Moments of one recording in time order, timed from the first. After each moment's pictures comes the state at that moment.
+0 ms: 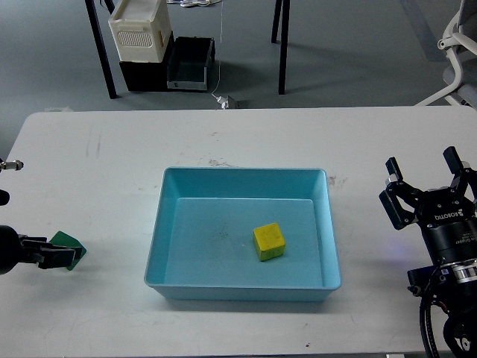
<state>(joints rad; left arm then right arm) -0.43 1.15 -0.51 -1.56 1.61 -0.49 -0.06 -0.19 -0.10 1.40 1.65 0.32 0.39 -0.06</state>
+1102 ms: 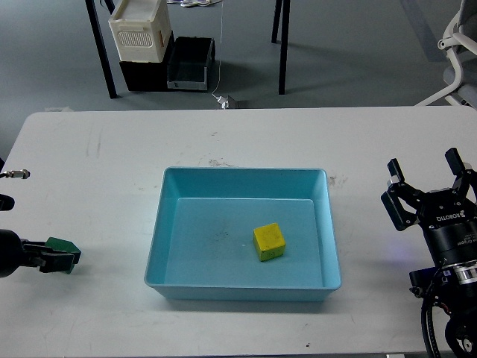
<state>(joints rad) -0.45 1.11 -0.47 -1.50 1.64 -0.49 -0.08 -0.20 -0.10 1.40 1.65 0.32 0.39 -0.06</state>
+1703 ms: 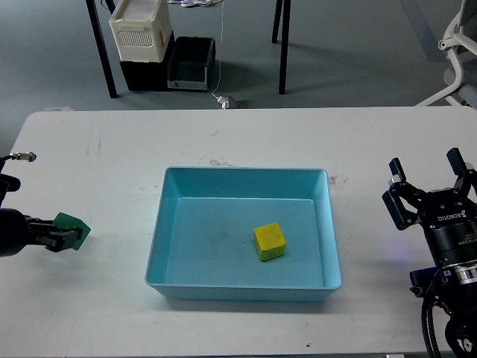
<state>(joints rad) -0.66 1.15 -0.47 -1.62 1.51 -0.49 0.00 -0.20 -0.10 1.41 1.64 0.32 0.39 -0.06</state>
